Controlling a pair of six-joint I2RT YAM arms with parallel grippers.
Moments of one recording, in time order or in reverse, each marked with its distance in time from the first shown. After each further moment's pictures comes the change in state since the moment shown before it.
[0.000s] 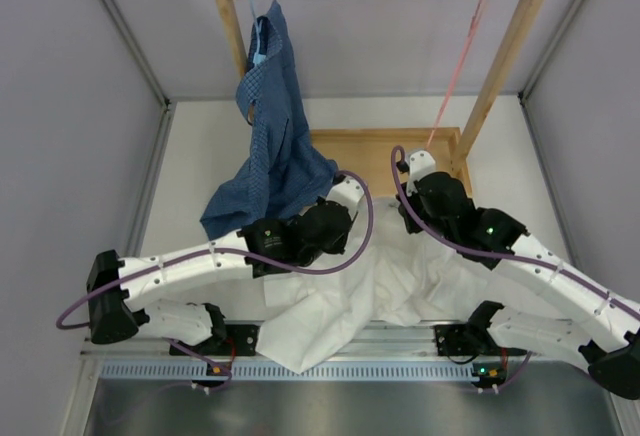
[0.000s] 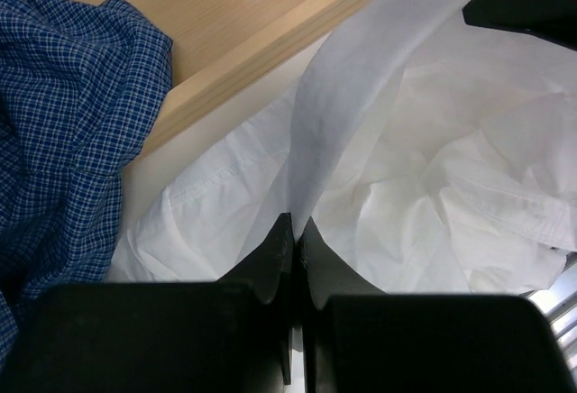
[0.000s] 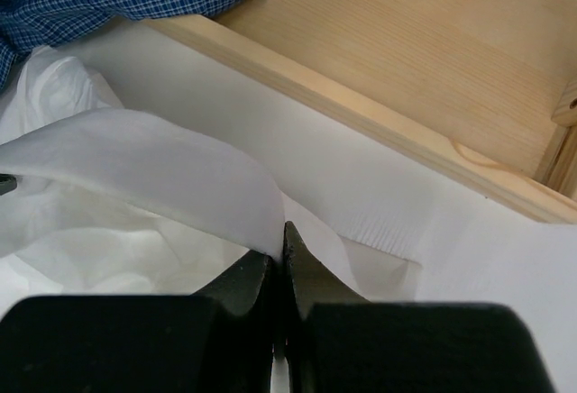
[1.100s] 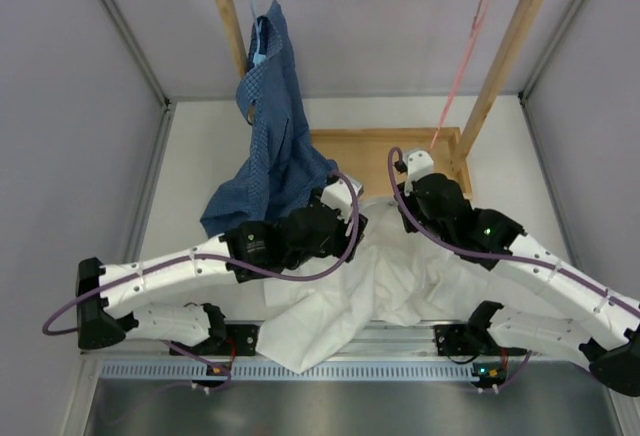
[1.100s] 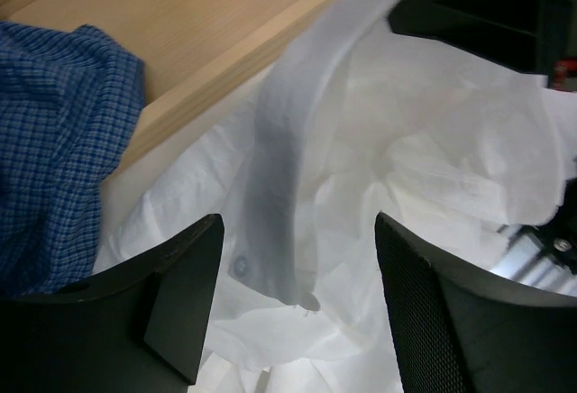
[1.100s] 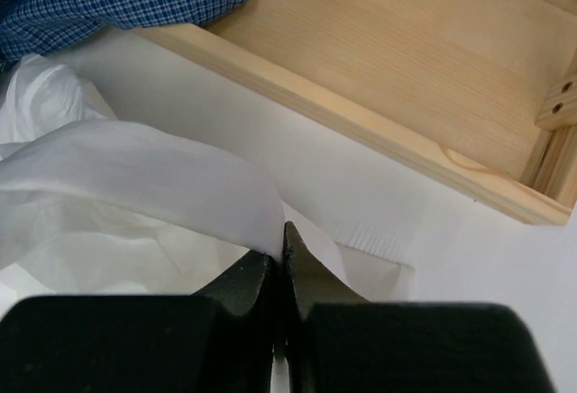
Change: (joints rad) left arm -0.016 -0.096 0.001 0.012 0.116 0.003; right arm 0.032 0.007 0.000 0.025 0.063 -0.002
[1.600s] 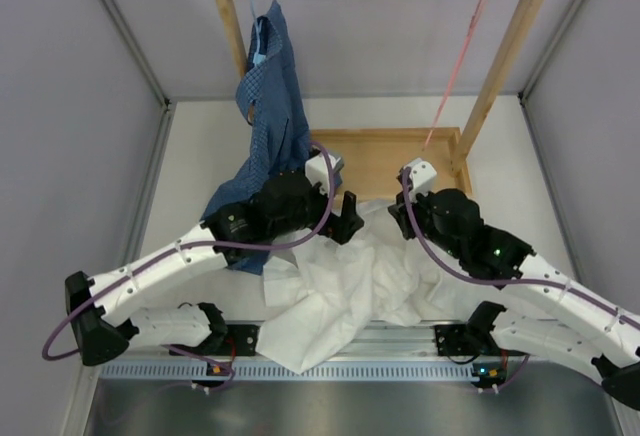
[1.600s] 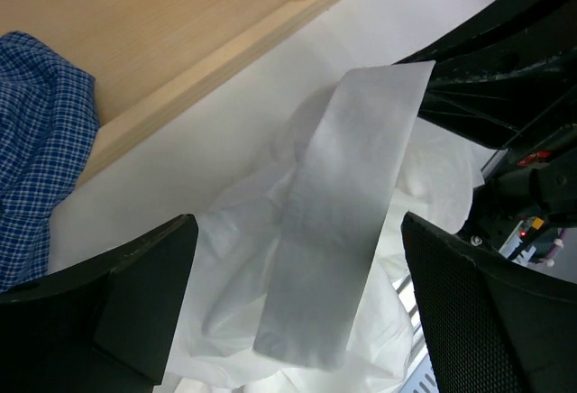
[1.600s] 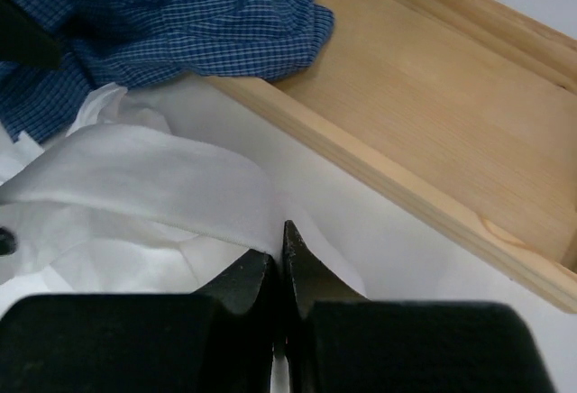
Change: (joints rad) left arm 0.224 -0.026 -0.003 0.048 0.322 -0.027; right arm 0.021 -0.149 -0.175 0.261 -0.159 -0.098
